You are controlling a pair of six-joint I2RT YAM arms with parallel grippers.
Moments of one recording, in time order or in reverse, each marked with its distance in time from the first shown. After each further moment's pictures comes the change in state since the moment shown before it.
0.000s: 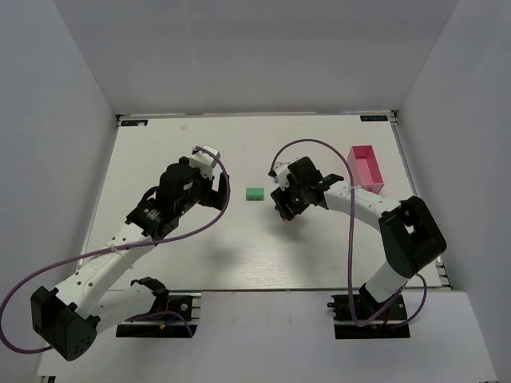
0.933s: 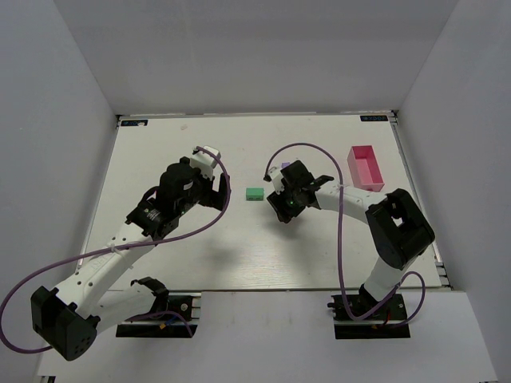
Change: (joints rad) left arm 0.000 0.001 0.000 0.000 0.013 0.000; right arm 0.029 0.091 0.017 0.019 0.040 0.009
